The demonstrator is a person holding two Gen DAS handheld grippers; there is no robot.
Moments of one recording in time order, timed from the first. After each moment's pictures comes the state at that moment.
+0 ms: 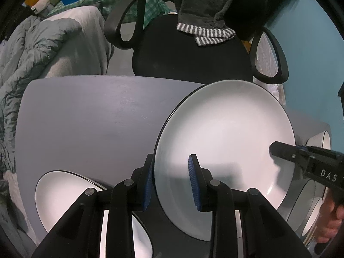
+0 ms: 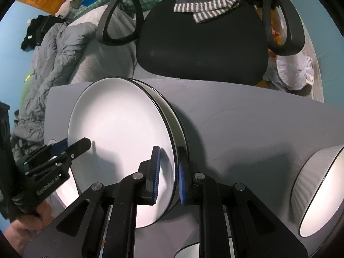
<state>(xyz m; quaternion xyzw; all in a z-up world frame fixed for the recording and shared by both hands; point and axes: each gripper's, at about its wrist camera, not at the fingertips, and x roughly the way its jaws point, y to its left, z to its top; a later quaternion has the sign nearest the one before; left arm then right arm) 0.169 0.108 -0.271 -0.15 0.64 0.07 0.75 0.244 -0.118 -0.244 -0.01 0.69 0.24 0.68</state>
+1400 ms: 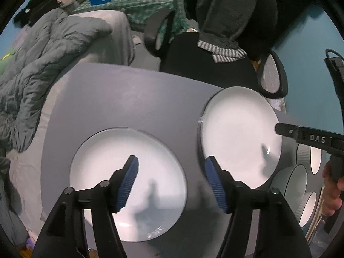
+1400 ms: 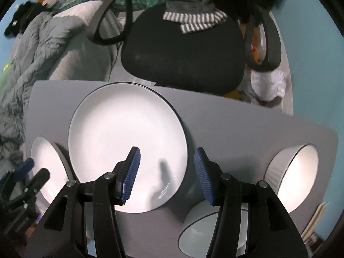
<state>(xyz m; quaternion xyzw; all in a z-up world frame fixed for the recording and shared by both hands) 0.083 0.153 -0.217 -0.19 0.59 0.12 0.78 0.231 -0.091 -0.206 -0.12 0.67 0.19 0.71</state>
